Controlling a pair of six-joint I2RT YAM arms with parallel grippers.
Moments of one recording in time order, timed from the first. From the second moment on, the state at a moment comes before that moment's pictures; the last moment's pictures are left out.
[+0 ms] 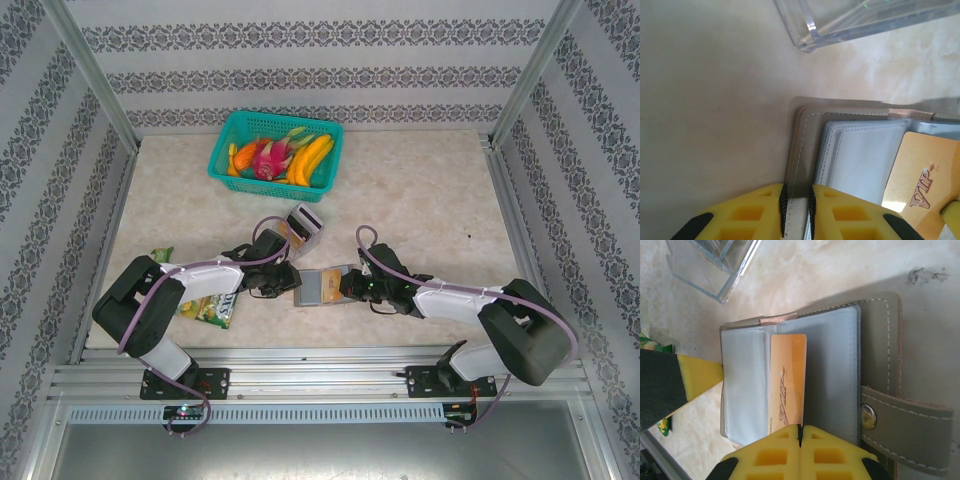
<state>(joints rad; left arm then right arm) -0.61 1.60 0.73 -0.19 0.25 -0.97 0.67 1.38 0.46 0.11 -0.28 0.90</state>
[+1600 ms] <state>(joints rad) -0.61 1.60 0.73 -0.19 0.25 -0.97 0.70 1.57 0.65 0.02 -0.38 0.87</state>
